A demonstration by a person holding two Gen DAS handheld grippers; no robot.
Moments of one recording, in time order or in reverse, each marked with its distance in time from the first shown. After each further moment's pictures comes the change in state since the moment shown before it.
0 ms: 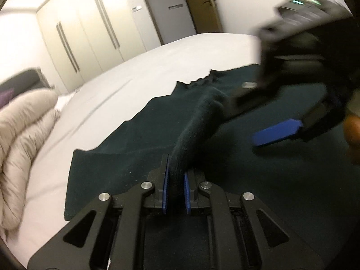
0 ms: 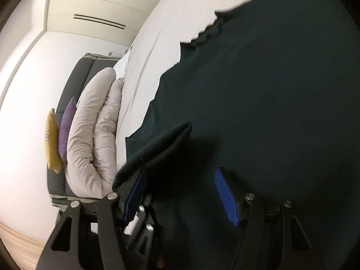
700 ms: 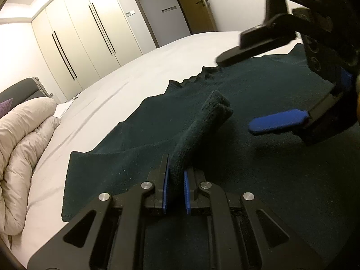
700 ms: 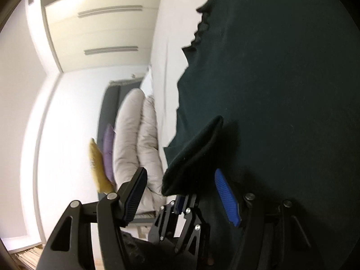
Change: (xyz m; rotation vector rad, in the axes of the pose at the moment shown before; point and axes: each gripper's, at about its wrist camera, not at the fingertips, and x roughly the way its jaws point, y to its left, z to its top) left arm -0.009 -0.014 -0.013 0.043 -0.018 -0.003; right arm -0.025 -0.035 -0.021 0.210 -0.090 0.311
